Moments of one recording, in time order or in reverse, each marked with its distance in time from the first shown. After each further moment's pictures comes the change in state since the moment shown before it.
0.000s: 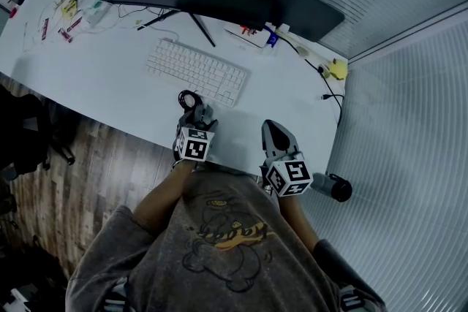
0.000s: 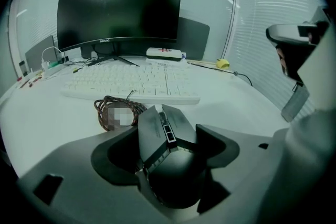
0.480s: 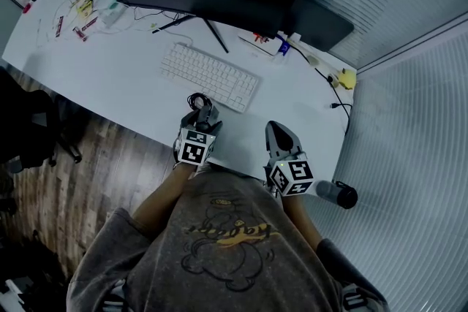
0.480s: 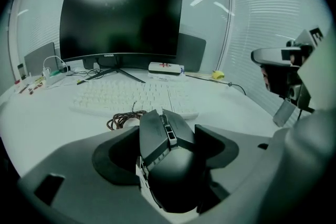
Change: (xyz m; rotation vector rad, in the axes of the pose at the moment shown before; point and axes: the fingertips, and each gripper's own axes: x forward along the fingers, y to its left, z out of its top) left arm -0.037 0.014 0.026 0.008 -0.085 -0.041; right arm 0.016 0.014 0.003 -0.015 -0.008 0.046
